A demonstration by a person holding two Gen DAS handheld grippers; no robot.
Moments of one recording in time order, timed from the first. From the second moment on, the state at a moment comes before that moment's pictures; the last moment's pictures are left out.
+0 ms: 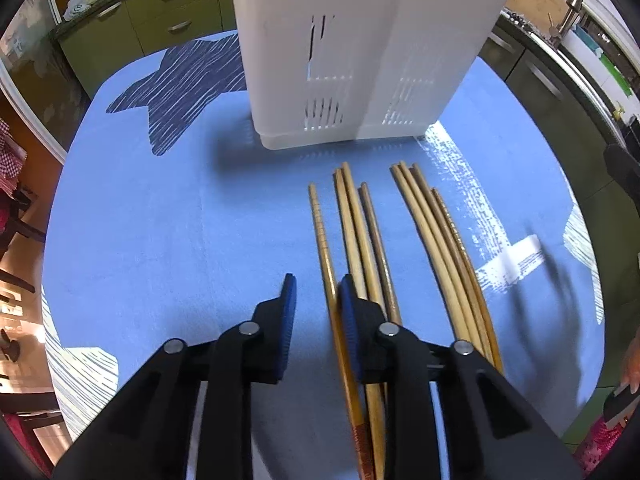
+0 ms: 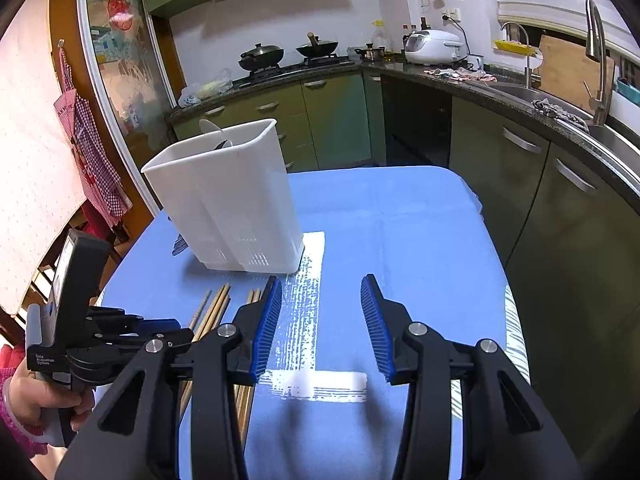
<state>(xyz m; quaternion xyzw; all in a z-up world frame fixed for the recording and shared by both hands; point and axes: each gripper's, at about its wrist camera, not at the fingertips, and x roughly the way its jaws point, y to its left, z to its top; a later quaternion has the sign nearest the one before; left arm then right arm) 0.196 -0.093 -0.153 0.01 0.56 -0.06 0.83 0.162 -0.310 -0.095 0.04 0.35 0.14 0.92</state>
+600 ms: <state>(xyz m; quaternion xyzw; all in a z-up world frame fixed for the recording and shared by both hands) 0.176 -0.063 -0.115 -0.01 0.50 -0.07 0.86 0.187 -0.249 -0.138 -0.04 0.47 0.19 0.86</state>
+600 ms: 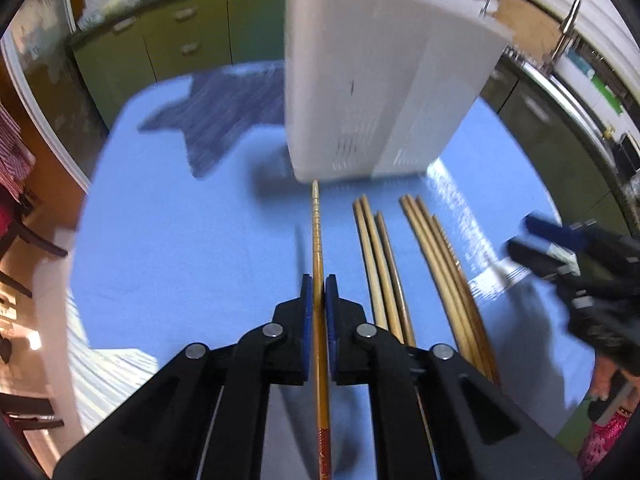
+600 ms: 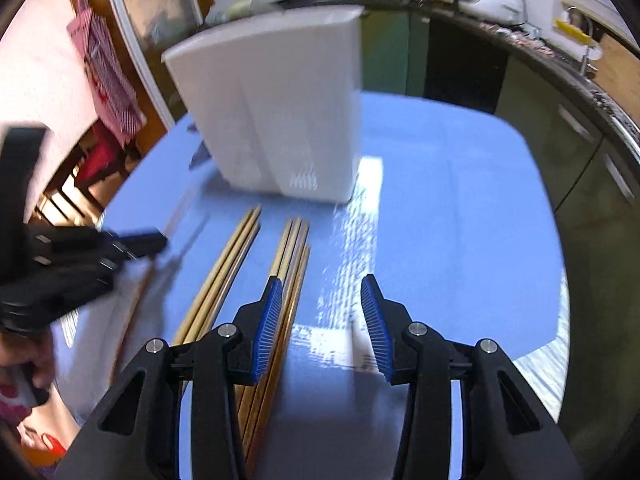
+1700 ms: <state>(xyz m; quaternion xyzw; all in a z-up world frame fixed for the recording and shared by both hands) 0.120 -0.050 -0.057 -0.01 0.41 -0.08 0.91 0.202 -0.217 -0.189 -0.07 0.51 0.17 0.84</state>
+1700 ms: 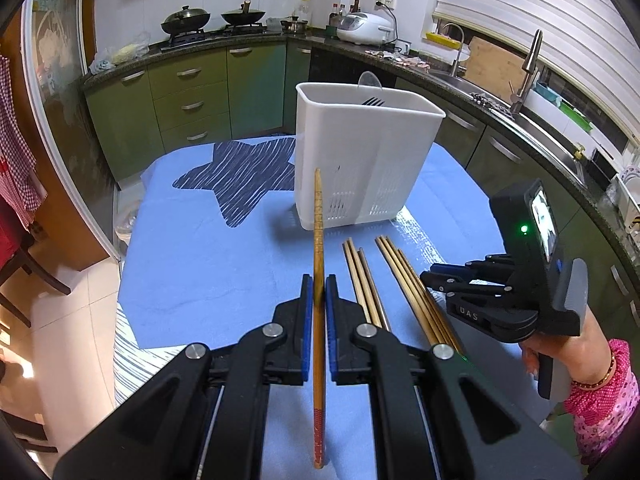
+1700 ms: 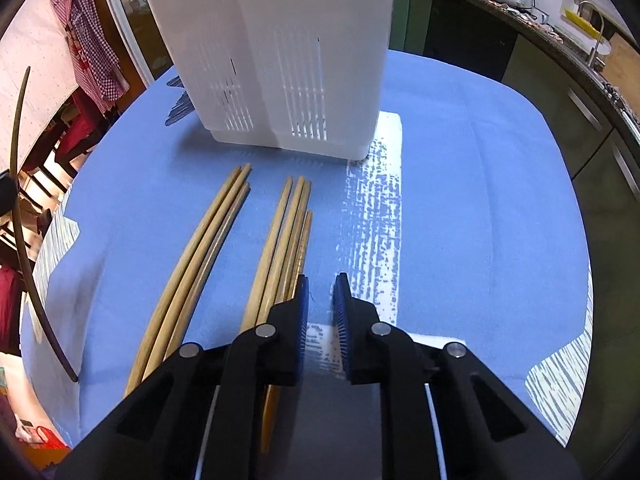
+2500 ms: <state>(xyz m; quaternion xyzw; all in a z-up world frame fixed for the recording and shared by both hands) 0.118 -0.047 -0.063 -0.01 0.41 -0.09 0.91 0.213 -0.199 -0.195 -0.08 0.52 0.17 0.83</state>
